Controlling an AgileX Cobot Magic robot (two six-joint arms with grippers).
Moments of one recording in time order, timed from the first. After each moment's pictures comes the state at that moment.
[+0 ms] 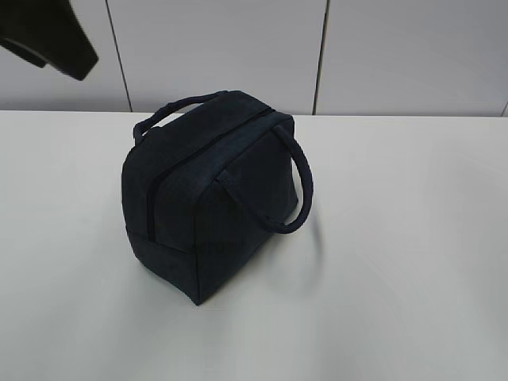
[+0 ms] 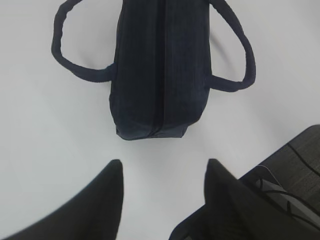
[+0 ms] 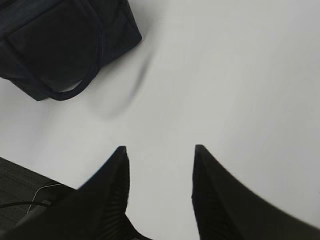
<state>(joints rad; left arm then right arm) -0.56 1.40 -1.54 -0.10 1.25 0.03 0.20 1.20 -1.38 0.10 1.25 -0.09</state>
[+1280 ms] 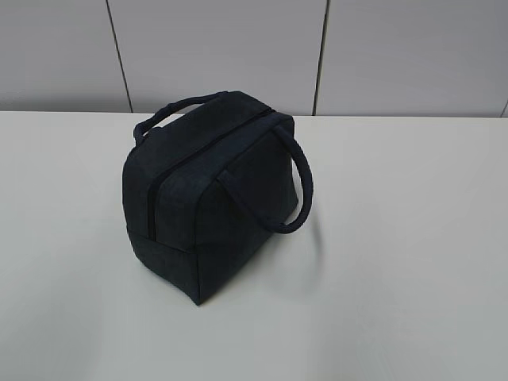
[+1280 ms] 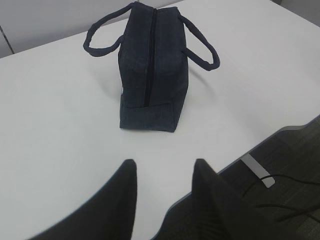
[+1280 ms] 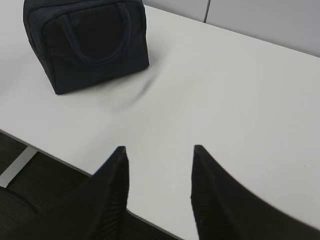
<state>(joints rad) -0.56 0.30 -0.84 -0.10 1.14 0.02 0.20 0.15 -0.82 0.11 1.26 -0.19</state>
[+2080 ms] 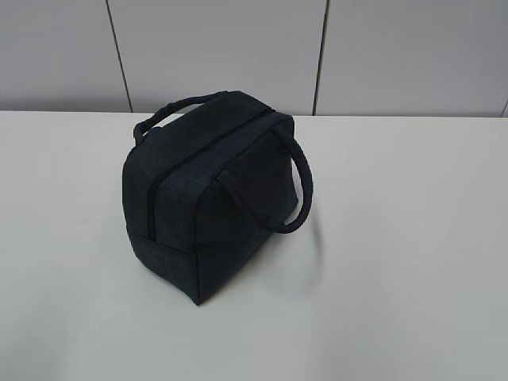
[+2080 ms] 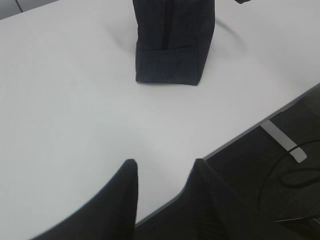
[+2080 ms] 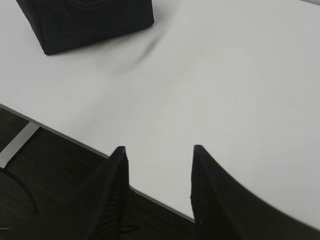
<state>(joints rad) -0.56 0.01 -0.52 -0.02 1.14 0.03 0.20 -0.02 -0.50 0.13 1.17 -0.20</state>
